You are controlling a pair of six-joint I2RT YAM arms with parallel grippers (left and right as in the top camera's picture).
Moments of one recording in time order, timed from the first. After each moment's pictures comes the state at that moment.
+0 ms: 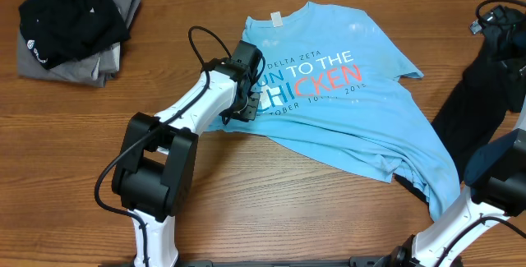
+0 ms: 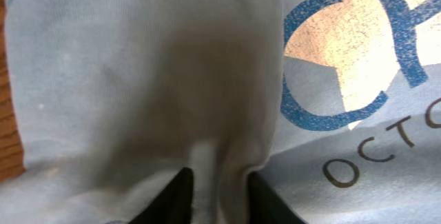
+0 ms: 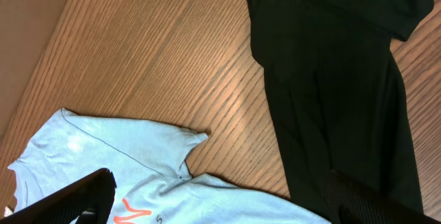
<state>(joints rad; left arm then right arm) -0.41 2.06 1.46 -0.81 -0.06 -0.18 -0.43 2.06 2.12 -1.23 -0.05 0.54</state>
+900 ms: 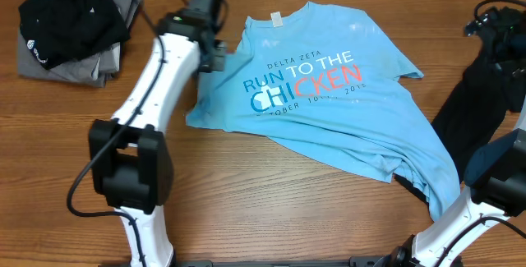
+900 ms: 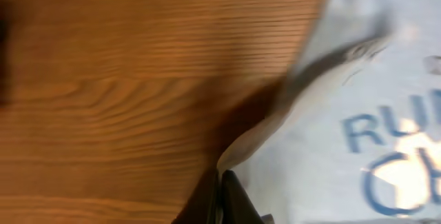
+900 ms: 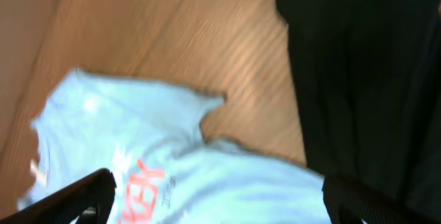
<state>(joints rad) -0.22 2.06 1.82 -0.99 -0.17 -0.17 -0.43 2.06 2.12 -1.30 -0.17 0.52</state>
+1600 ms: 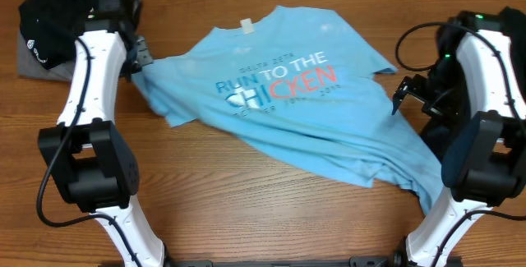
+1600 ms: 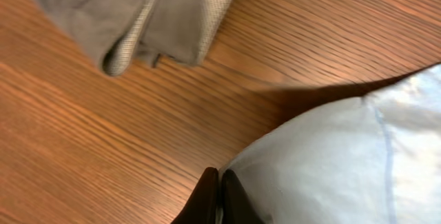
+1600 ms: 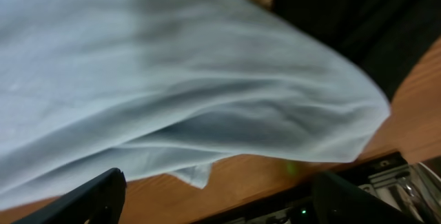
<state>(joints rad) 0.11 2.06 1.83 -1.05 -0.25 -0.33 -0.18 2.06 1.79 -1.64 -0.07 0.44</state>
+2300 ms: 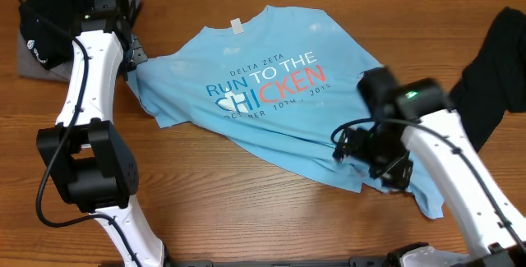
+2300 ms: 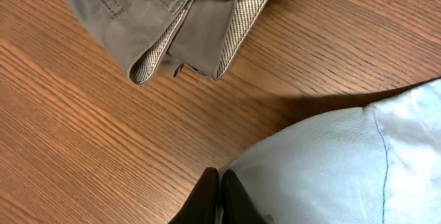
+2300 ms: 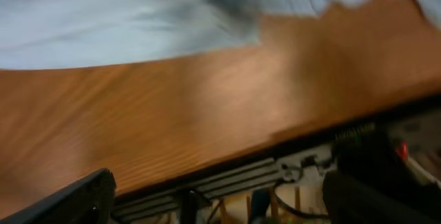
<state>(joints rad) 0.12 2.06 1.84 -1.03 -0.32 -0.37 0.32 1.46 1.25 -1.52 -0.14 0.81</state>
